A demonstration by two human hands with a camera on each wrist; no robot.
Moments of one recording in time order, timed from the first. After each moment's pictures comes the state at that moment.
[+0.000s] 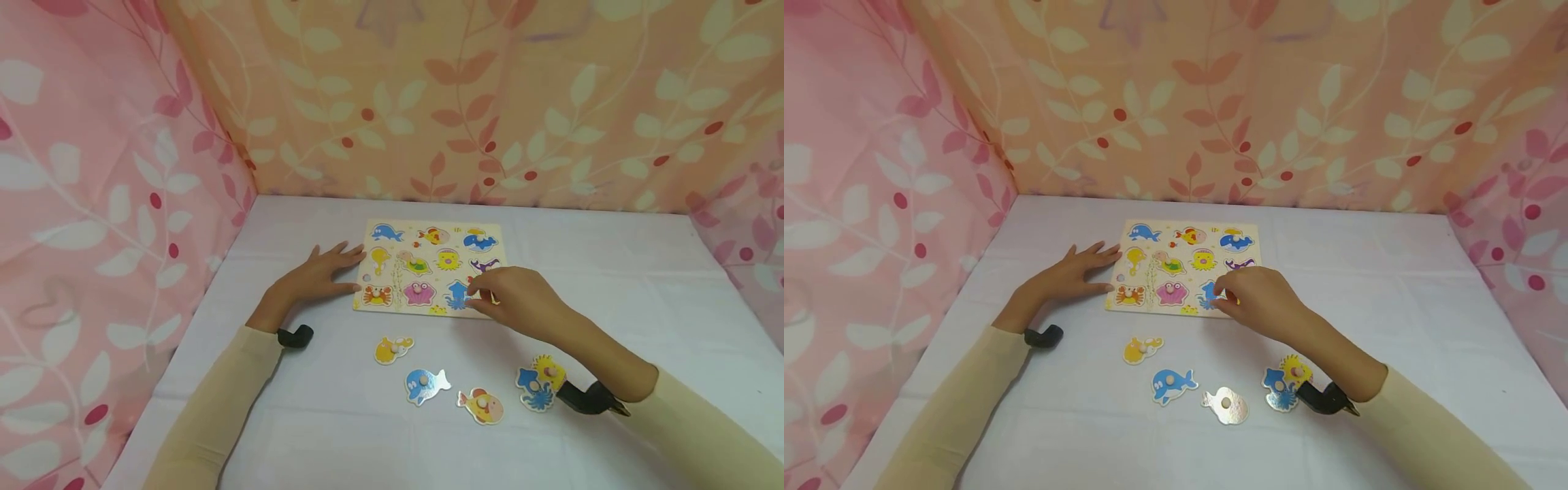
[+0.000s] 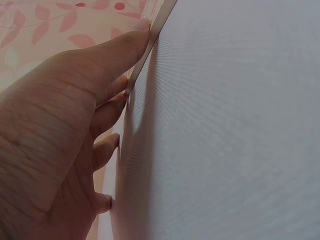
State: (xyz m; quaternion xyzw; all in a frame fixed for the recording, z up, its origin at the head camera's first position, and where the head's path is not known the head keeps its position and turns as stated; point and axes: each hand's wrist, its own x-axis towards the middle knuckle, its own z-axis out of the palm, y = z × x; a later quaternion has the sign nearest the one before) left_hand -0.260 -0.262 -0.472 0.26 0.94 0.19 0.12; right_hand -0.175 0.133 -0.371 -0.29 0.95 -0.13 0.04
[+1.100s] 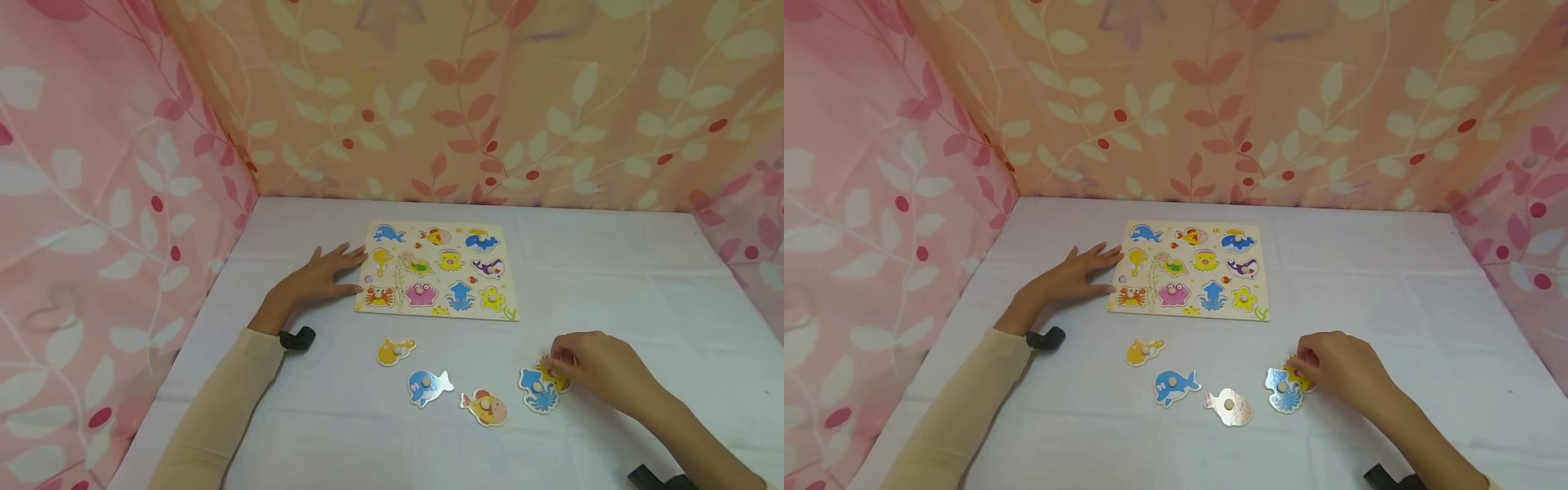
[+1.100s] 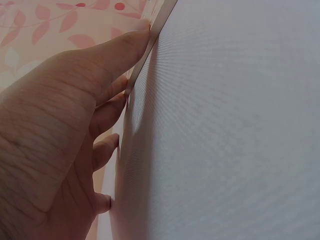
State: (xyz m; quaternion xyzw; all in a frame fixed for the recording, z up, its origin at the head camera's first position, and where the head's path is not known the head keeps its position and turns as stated) left_hand -0.258 -0.260 -0.471 0.25 0.94 0.18 0.12; right_hand -0.107 0.233 -0.421 -0.16 0.97 -0.12 0.10
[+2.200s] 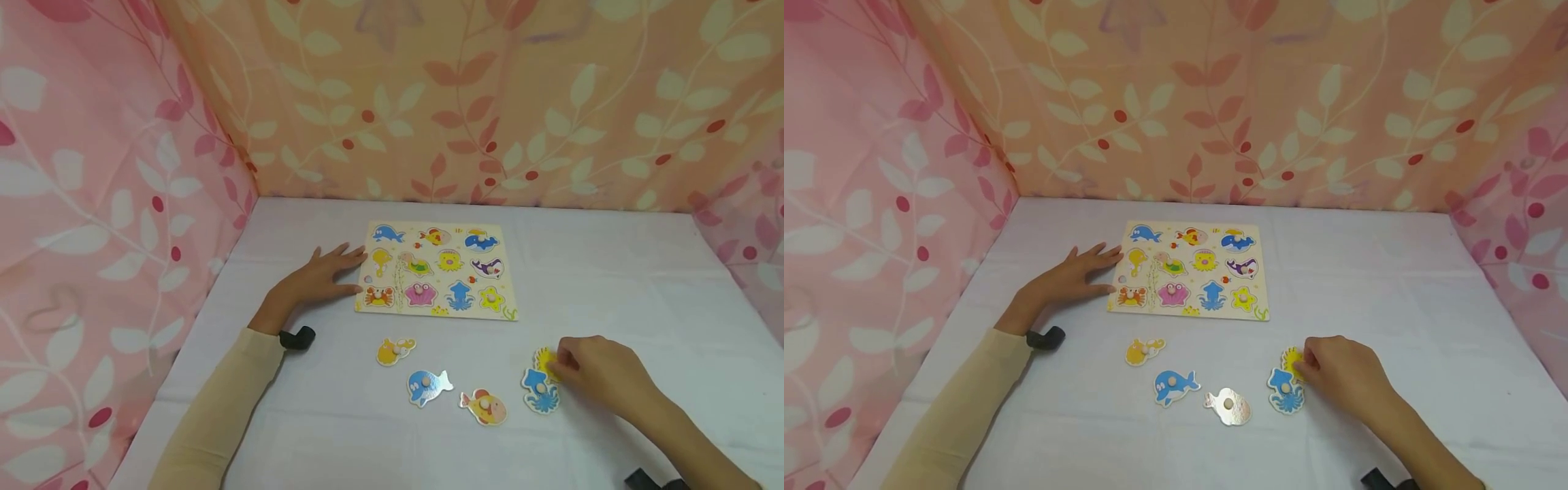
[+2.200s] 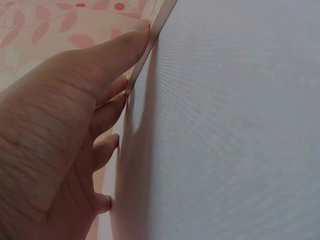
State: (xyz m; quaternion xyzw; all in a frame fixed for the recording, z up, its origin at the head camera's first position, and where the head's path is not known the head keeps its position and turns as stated) left_hand -0.258 -0.262 -0.472 0.25 0.94 0.18 0.12; right_hand -0.100 0.231 -0.423 -0.14 0.98 -0.09 0.09
